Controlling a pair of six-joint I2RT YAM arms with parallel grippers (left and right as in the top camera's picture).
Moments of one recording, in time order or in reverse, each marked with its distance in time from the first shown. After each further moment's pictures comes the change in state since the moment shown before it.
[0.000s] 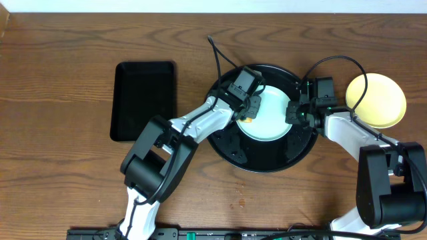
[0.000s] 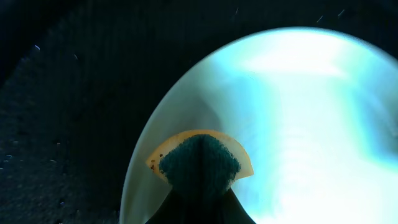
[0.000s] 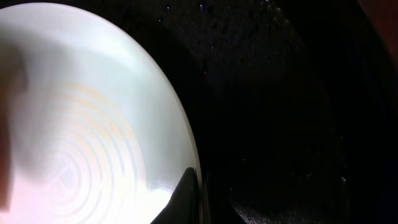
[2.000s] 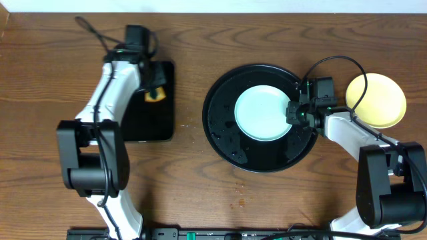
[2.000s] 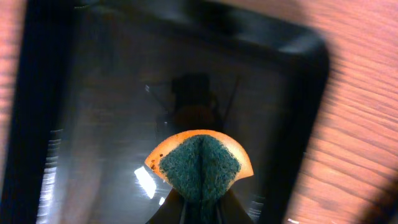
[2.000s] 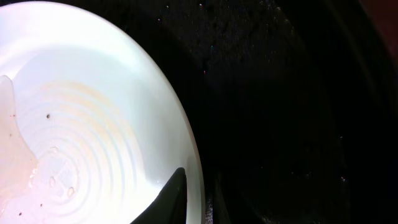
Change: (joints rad) left arm 0.639 -0.133 0.122 -0.480 -0.018 0.007; right arm 0.000 0.000 0.000 -0.001 0.001 -0.003
